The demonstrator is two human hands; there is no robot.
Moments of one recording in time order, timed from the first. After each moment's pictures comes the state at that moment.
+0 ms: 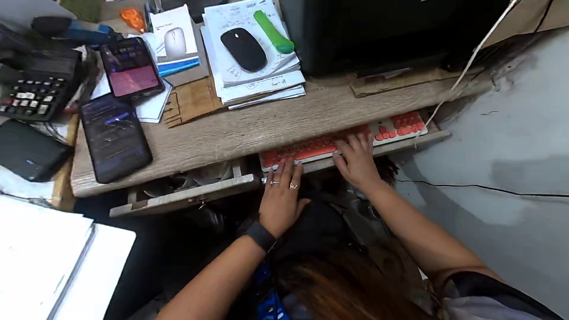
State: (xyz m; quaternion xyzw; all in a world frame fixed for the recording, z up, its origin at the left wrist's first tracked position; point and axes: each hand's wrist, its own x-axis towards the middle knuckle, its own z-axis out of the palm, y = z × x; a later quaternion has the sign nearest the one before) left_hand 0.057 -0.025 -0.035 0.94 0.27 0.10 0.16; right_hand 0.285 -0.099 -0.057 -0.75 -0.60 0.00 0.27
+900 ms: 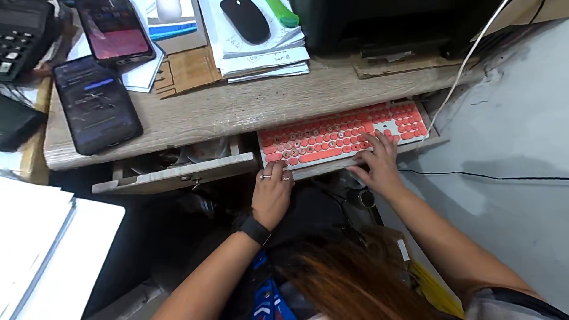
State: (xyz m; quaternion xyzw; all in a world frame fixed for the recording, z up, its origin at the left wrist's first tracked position) left_hand 0.034 -0.041 -0.051 0.94 0.28 0.17 0.12; right_hand 0.293 -0.169 -0.056 -0.75 -0.62 0.00 0.23
